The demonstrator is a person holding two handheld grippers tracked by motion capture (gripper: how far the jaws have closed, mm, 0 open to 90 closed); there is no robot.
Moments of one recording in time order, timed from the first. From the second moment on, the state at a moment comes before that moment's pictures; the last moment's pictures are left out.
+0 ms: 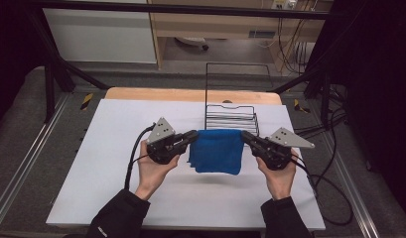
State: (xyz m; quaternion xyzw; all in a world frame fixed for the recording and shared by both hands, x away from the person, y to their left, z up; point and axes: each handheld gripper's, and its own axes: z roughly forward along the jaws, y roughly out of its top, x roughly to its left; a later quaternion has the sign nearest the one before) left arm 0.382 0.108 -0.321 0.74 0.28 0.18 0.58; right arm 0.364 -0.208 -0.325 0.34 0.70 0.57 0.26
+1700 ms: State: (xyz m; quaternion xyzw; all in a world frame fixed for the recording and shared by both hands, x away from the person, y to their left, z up) left arm 0.421 0.076 -0.228 0.64 0.25 0.25 0.69; right arm 0.378 -0.218 -0.227 0.33 0.59 0.63 0.39
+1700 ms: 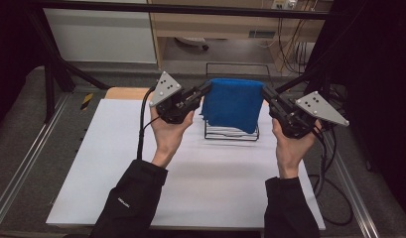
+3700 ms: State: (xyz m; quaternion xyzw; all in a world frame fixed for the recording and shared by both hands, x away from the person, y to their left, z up) left arm 0.503 0.044 -0.161 0.59 0.27 0.29 0.70; right arm 0.478 -0.235 -0.153 0.33 0.56 0.63 0.41
